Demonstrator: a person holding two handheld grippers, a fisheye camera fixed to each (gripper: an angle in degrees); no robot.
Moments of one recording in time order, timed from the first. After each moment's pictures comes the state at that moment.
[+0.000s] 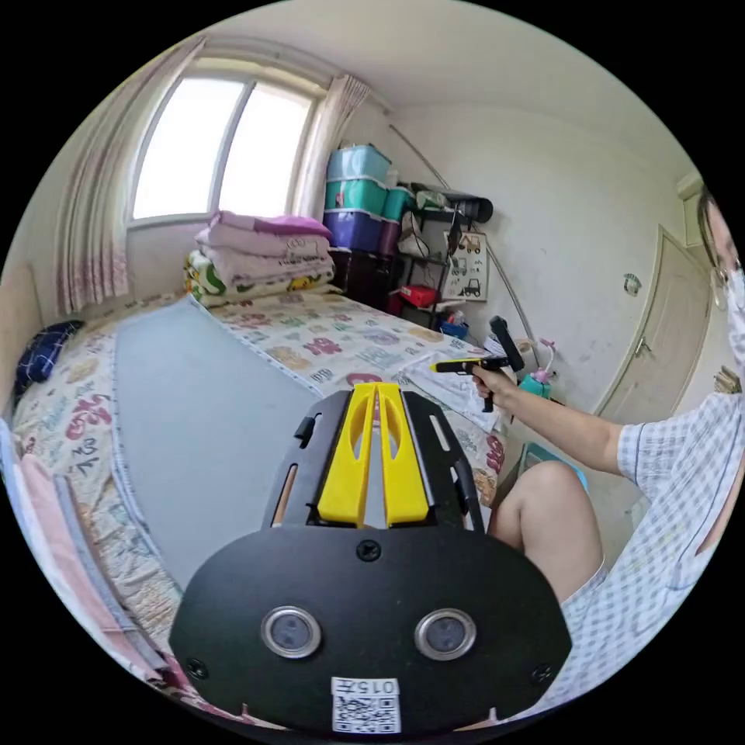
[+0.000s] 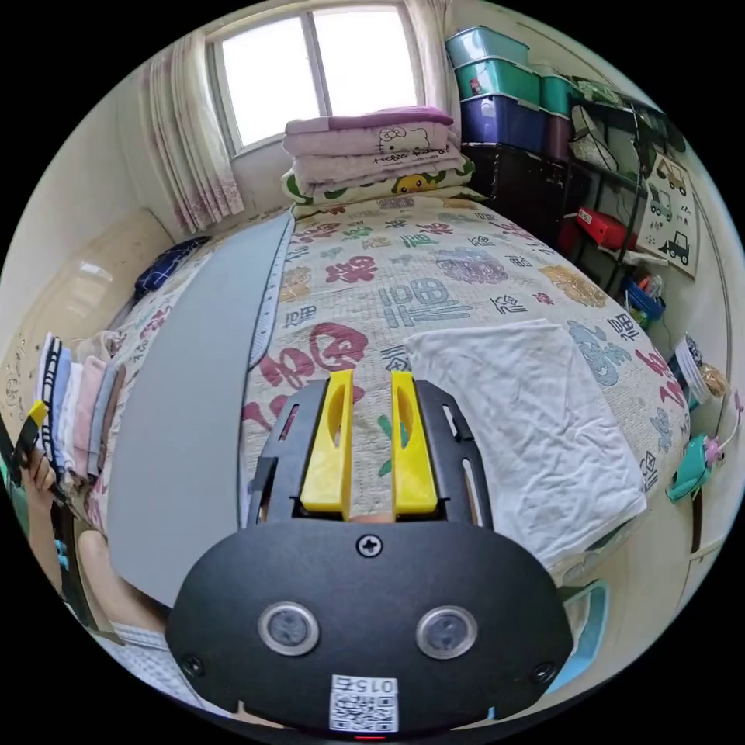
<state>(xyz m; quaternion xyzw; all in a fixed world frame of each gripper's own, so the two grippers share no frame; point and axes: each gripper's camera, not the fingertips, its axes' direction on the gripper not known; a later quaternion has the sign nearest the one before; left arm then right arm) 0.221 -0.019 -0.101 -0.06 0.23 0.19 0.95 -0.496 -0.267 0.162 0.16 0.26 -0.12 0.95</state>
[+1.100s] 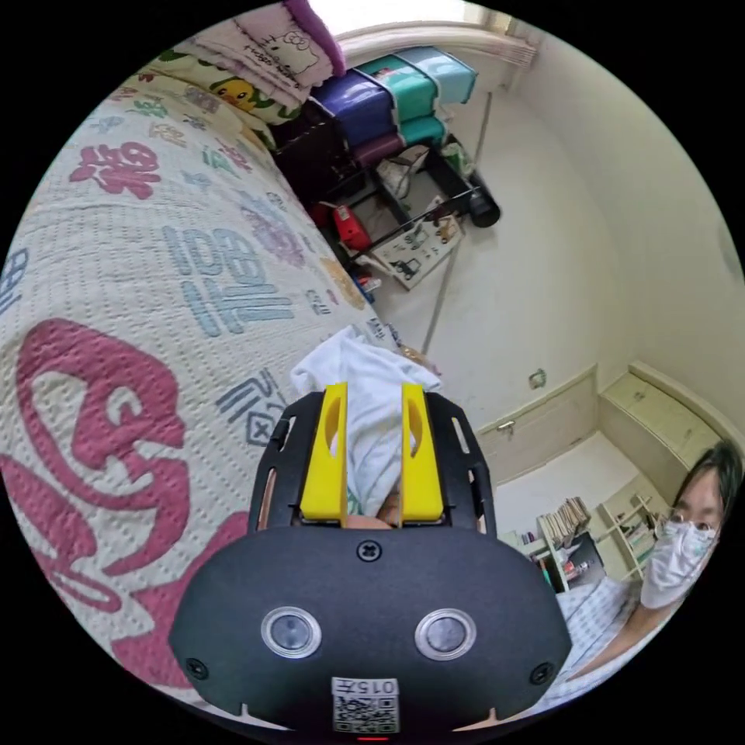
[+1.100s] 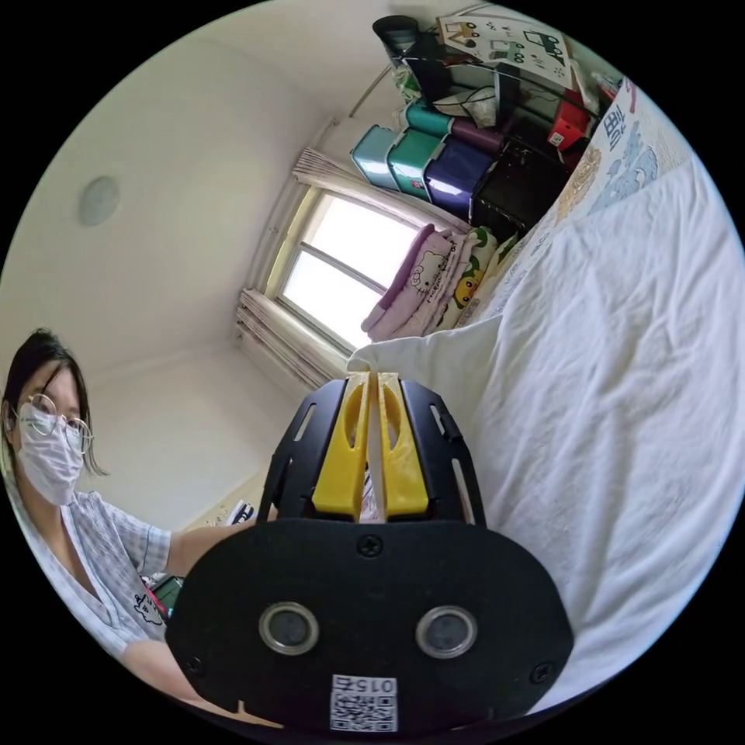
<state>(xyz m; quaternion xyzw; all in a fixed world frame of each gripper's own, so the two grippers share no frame) 0.504 -0.210 0.401 -0.23 0.52 -0.02 0.82 -0.341 -0.305 -0.446 0.44 -0.30 -0.05 0.84</state>
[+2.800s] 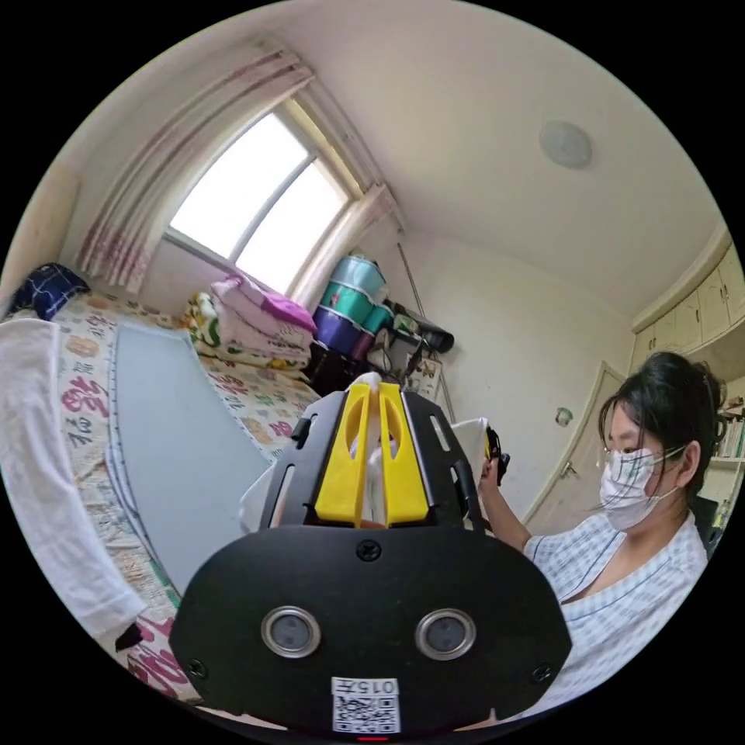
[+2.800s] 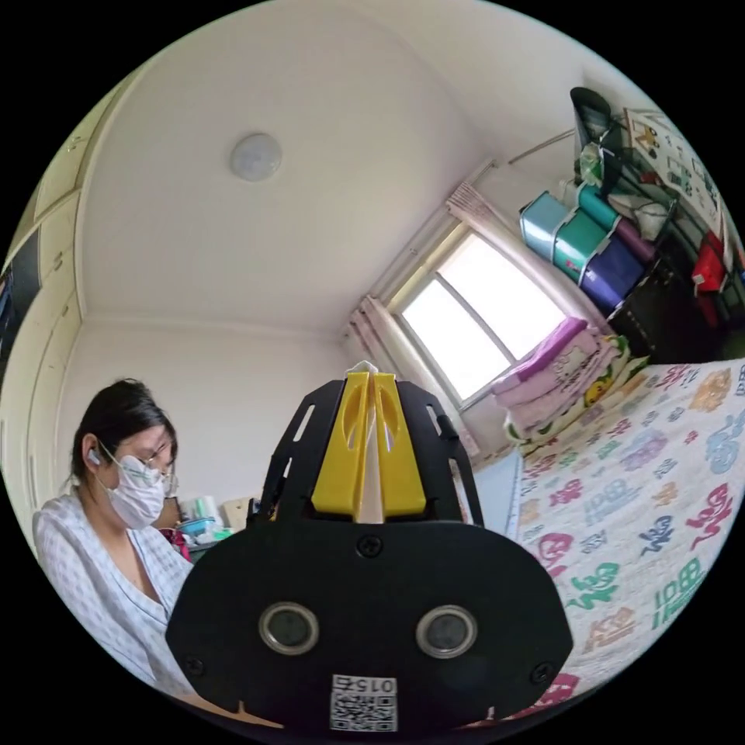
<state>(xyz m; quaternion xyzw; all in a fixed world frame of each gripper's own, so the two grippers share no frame) -0.037 -0.022 -0.336 0.19 0.34 -0.01 0.92 -0.911 -0.040 -0.684 0.49 -0.37 -0.24 0.75</state>
